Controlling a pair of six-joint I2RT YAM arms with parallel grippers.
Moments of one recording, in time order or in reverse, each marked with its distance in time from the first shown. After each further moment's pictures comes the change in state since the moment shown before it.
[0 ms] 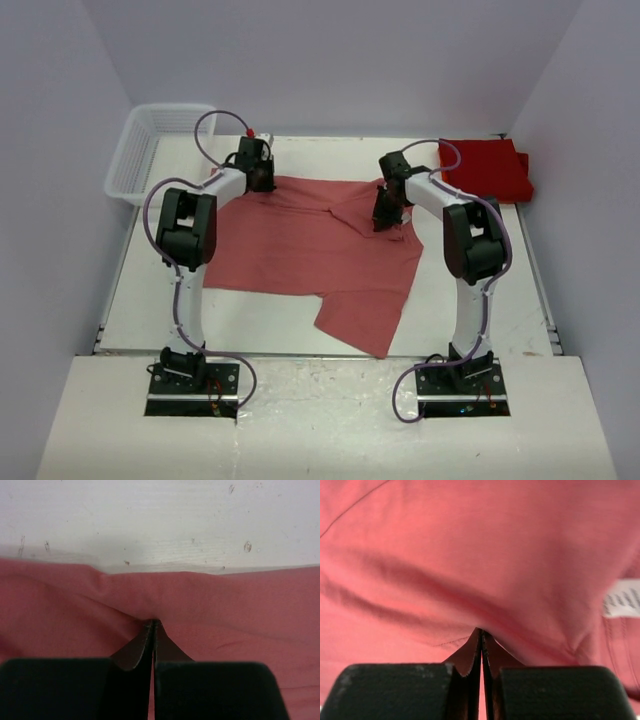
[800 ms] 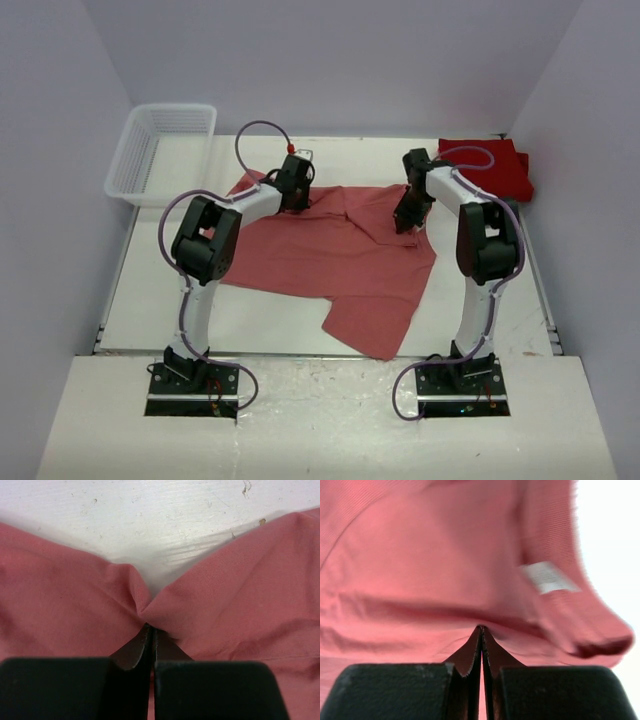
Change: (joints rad) left arm -0.257 -0.084 -0.131 0.008 -0.222 -0.056; right arm -0.102 -0.029 0.028 -0.204 0.097 0.200
